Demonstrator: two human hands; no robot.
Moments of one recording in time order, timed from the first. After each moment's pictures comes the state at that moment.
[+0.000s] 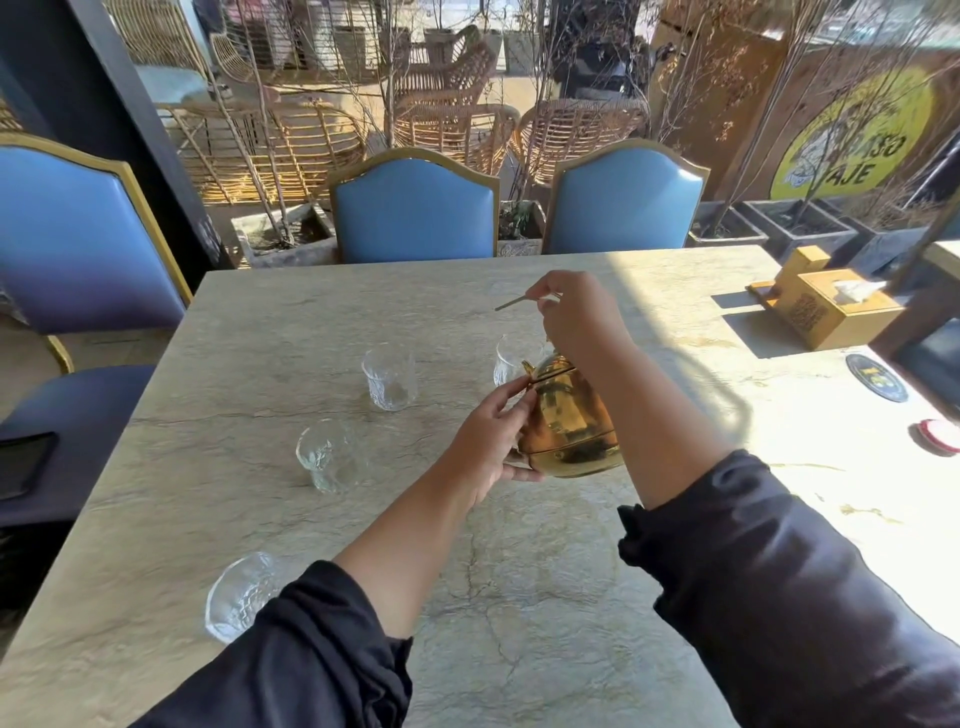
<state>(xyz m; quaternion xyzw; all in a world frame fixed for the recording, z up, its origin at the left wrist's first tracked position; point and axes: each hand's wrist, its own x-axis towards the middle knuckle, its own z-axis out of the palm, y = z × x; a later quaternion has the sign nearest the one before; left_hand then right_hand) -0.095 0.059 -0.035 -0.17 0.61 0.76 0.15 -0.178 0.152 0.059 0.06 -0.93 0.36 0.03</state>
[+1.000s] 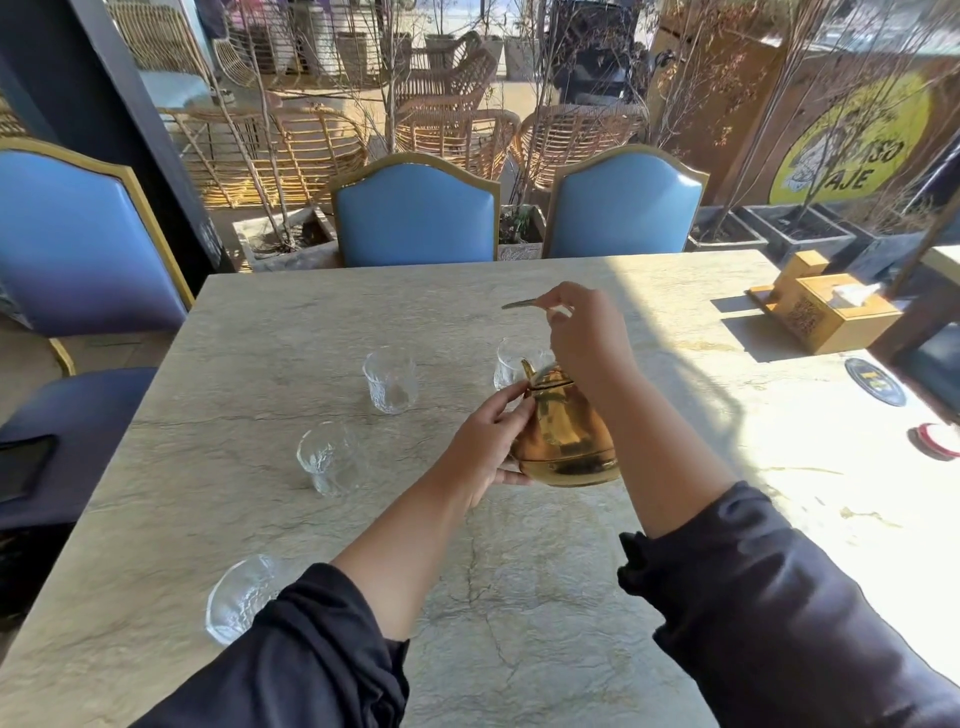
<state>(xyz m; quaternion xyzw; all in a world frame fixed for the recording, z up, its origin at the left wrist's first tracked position) -0.099 0.052 -0.051 -0.15 0.64 0.74 0.14 -0.160 0.156 0.057 0.03 -0.91 0.41 0.05</state>
